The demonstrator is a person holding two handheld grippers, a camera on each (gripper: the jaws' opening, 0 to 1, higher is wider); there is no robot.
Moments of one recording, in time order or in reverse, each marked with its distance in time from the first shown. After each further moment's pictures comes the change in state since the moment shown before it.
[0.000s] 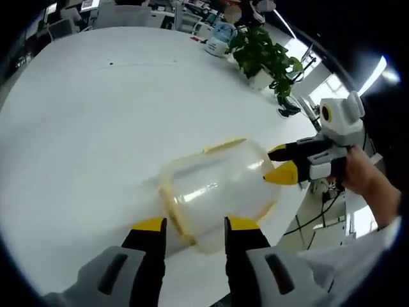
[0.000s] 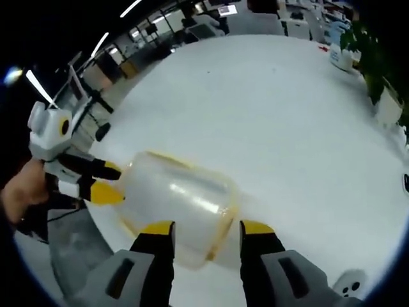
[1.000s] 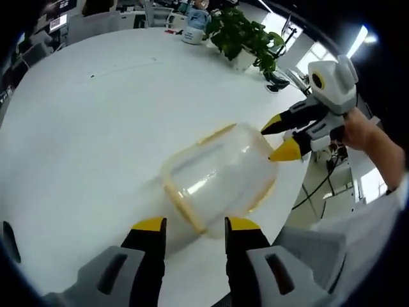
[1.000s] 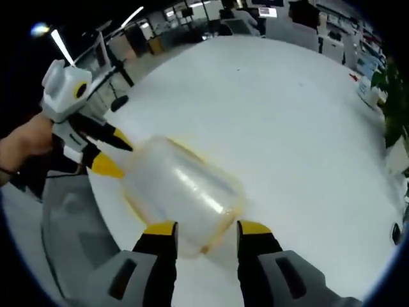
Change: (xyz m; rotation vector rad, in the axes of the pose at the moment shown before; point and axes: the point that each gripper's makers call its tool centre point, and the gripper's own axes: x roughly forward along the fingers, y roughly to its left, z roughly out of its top) left arm -0.014 0.008 0.001 0.146 0.057 0.020; right arm -0.009 0.004 0.002 -0.232 0.064 0.046
